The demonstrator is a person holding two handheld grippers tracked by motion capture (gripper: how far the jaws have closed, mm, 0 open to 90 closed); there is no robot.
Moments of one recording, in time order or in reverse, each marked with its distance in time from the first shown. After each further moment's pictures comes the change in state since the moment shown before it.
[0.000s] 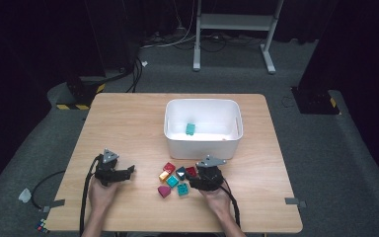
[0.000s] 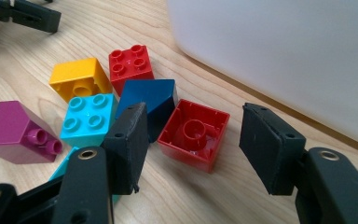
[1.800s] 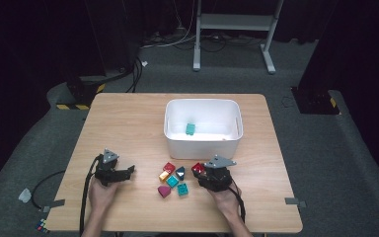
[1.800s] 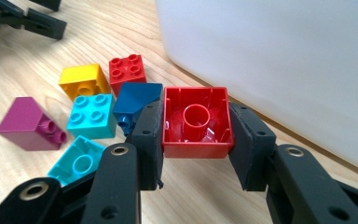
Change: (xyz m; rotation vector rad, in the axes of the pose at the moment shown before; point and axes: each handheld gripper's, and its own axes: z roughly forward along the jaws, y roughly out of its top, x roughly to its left) left arm 0.000 0.000 0.000 0.002 -0.002 0.004; right arm -0.009 0.002 -0.033 -0.036 -0.006 -0.033
